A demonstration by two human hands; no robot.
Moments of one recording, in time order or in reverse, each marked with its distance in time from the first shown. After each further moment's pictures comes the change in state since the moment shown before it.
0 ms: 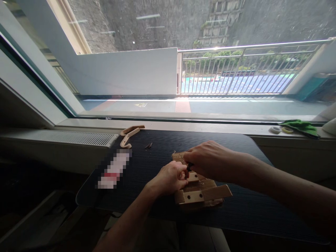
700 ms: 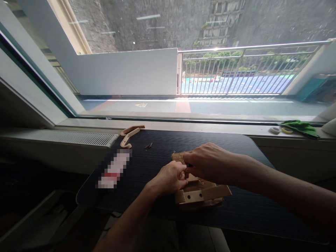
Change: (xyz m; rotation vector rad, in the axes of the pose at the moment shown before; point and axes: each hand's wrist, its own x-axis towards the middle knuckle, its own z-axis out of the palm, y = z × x) left_hand -0.001 0.002 -0.002 0.033 -0.006 -0.008; right_hand -0.002 -0.006 -0.007 0.010 -0.036 0.026
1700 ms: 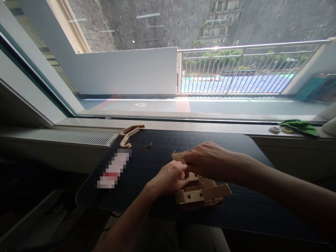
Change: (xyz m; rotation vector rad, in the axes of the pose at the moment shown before) left_hand 0.000 -0.002 0.001 -0.009 0.011 0.026; right_hand 0.006 0.002 0.004 0.022 0.018 -0.013
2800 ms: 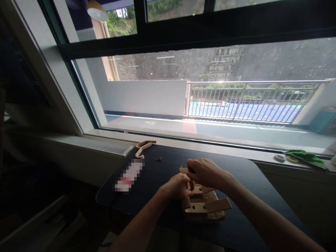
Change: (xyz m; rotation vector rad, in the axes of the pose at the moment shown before) left_hand -0.008 -0.003 0.005 -0.027 0.004 -0.017; right_hand -0.002 -0.033 -0.008 0.001 0.114 0.281
